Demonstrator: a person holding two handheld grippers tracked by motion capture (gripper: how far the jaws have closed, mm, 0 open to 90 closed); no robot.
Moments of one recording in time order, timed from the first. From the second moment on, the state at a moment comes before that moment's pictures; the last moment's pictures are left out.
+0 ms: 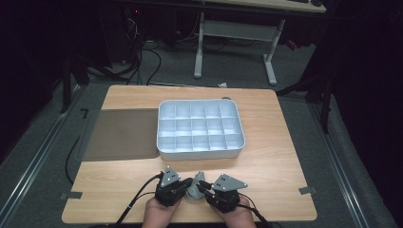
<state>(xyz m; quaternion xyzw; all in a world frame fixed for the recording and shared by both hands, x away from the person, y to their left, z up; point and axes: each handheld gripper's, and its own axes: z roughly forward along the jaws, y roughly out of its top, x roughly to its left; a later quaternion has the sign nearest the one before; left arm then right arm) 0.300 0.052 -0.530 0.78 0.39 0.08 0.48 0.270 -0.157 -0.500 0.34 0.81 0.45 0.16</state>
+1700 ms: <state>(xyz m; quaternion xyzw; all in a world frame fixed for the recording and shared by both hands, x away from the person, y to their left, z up) 0.285 0.021 -0.532 0.82 0.36 0.16 0.42 0.280 -0.183 -0.522 0.46 0.78 0.42 0.11</state>
